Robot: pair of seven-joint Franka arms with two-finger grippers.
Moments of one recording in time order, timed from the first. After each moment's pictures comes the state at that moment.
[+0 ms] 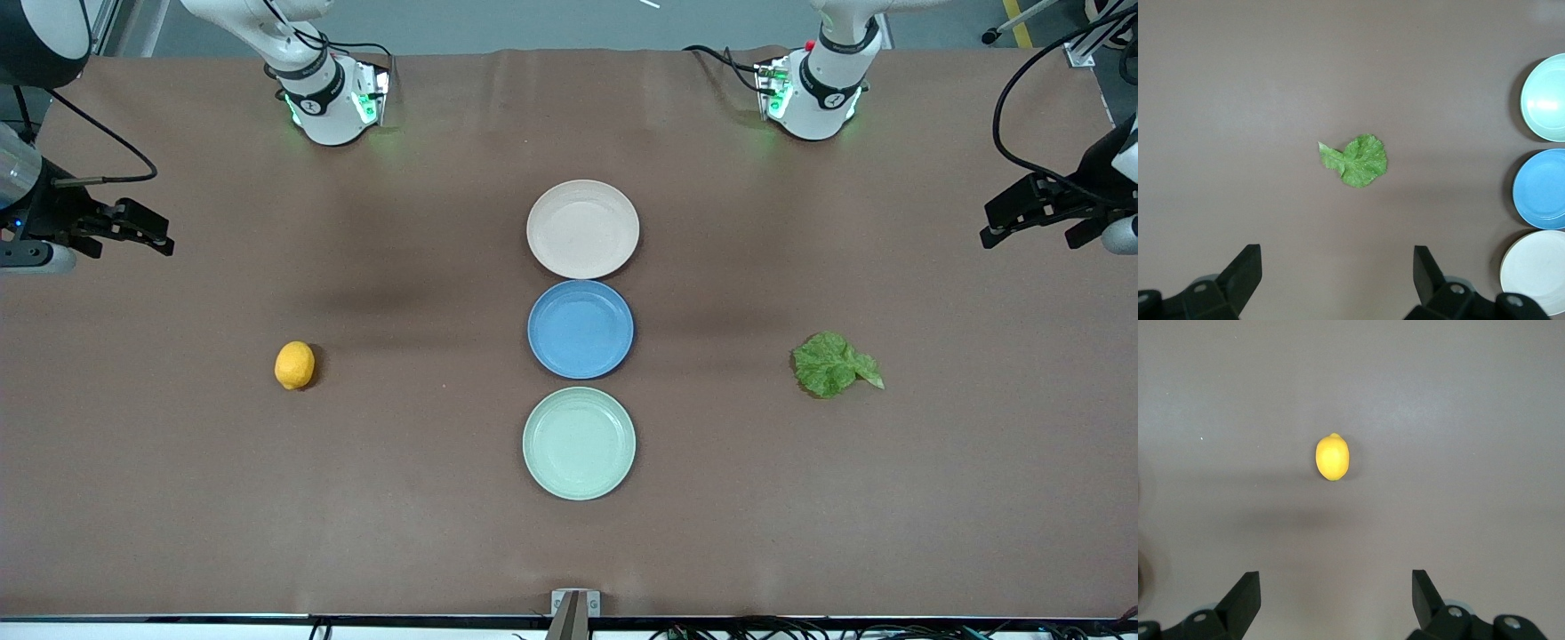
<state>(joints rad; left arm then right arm) 0.05 0.03 -0.10 -1.48 -0.01 1.55 -0.04 0.01 -0.08 -0.06 -1.80 0.00 1.69 -0.07</state>
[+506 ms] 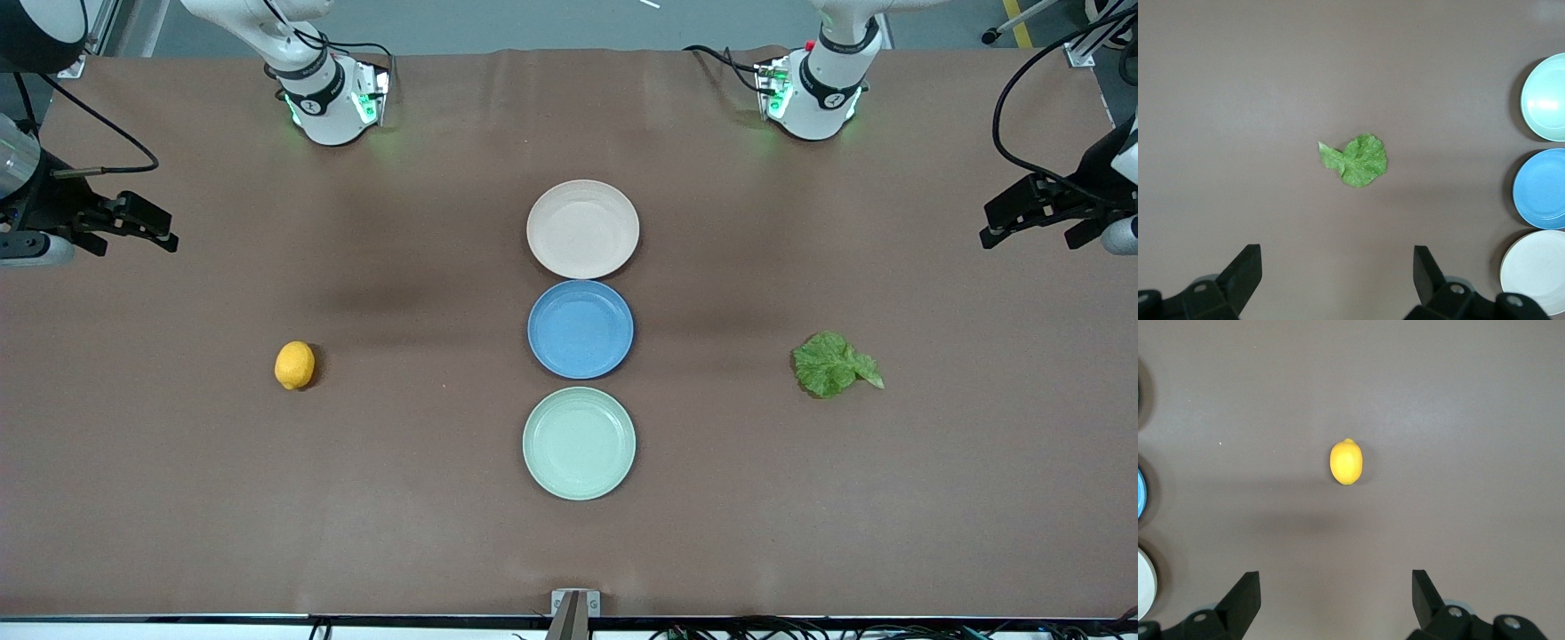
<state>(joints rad) 0.05 0.03 -0.10 -1.48 -0.01 1.55 -0.04 0.01 -0.10 -0.05 -1.80 0.04 1.70 -0.07</state>
